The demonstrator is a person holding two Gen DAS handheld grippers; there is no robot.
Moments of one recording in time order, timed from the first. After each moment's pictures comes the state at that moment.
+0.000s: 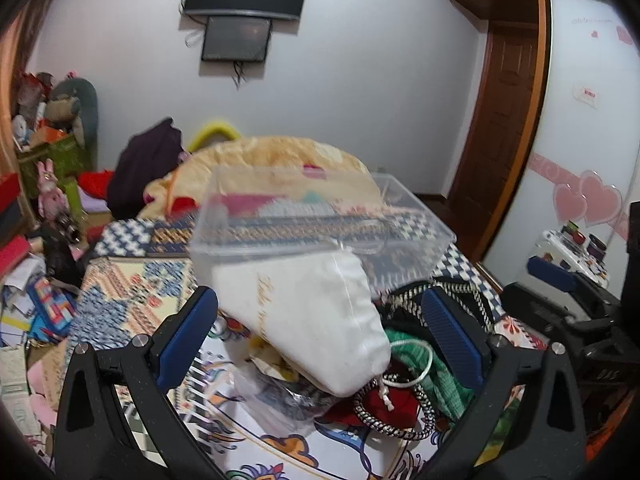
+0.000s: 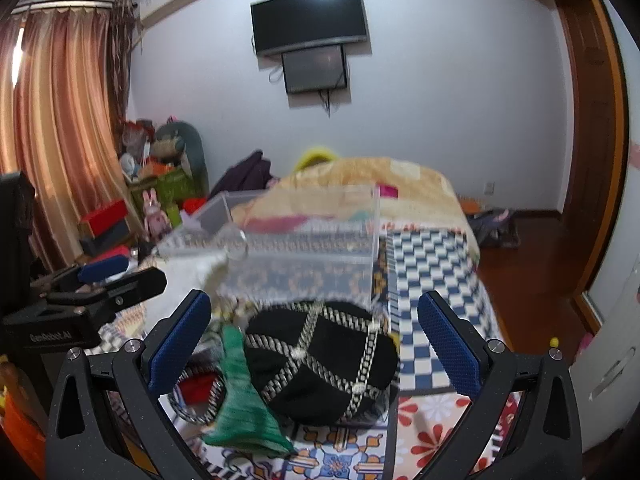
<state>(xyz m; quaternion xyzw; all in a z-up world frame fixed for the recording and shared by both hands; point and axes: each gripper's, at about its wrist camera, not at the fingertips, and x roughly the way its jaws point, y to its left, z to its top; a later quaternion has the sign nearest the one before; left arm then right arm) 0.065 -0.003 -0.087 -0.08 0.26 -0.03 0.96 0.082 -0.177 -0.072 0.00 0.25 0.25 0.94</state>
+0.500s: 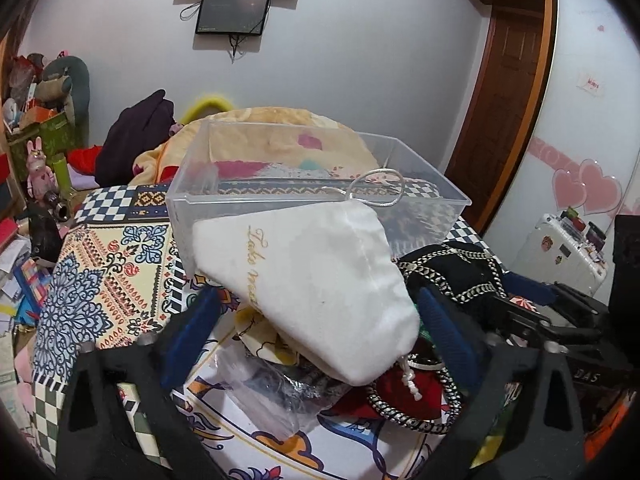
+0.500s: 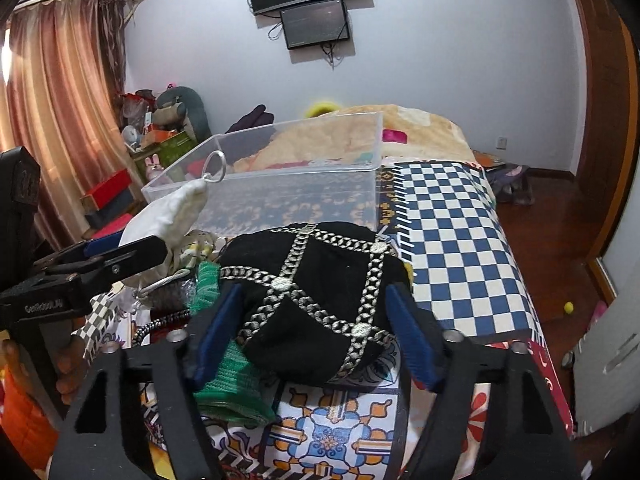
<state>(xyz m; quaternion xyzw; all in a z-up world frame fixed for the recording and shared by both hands) 0.080 0.000 -0.118 -0.09 0.30 -0.04 0.95 0.092 -0.183 -0.106 0.01 0.32 0.27 0.91</state>
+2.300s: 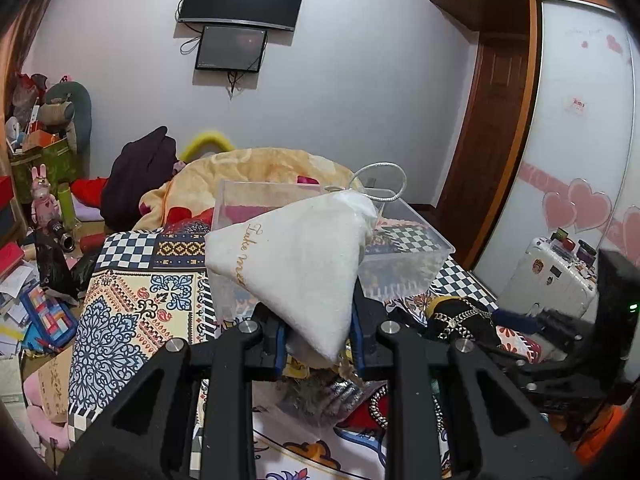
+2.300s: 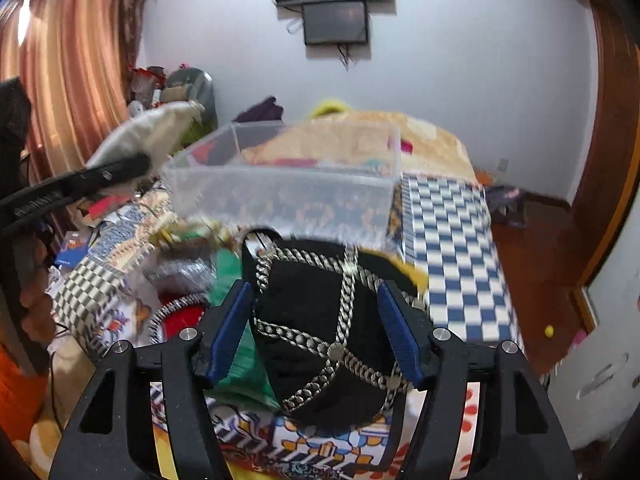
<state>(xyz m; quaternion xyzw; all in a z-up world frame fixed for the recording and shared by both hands) 0.058 0.023 -0.080 -0.08 0.24 -0.05 0.97 0.088 -0.167 -0.106 -0.05 0.32 0.27 0.91</state>
